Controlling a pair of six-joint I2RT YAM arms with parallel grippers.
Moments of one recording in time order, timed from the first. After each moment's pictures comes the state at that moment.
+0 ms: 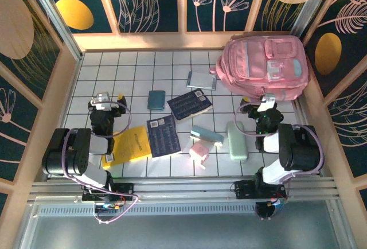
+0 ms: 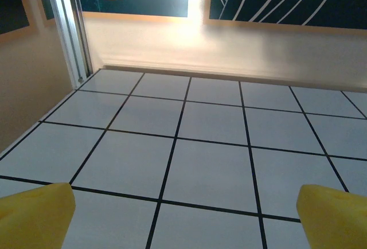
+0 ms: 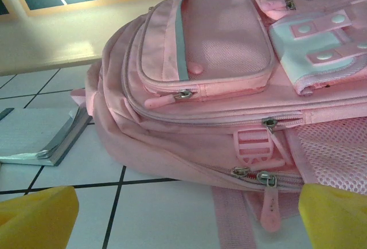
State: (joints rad) left arm -0.01 1.53 0.24 1.19 -0.11 -0.08; right arm -0.07 1.53 0.22 1.14 -0.11 0.10
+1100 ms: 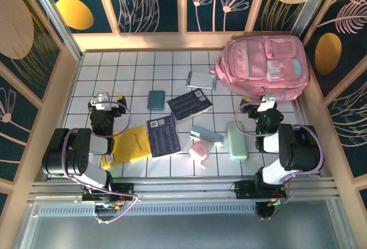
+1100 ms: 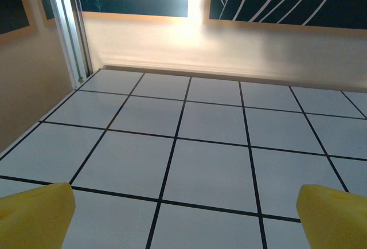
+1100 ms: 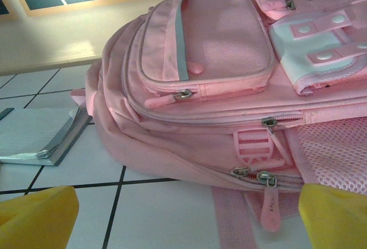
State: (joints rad) left arm -0.01 1.53 0.24 1.19 -0.11 -0.08; right arm -0.07 1.53 0.22 1.14 -0.11 0.10
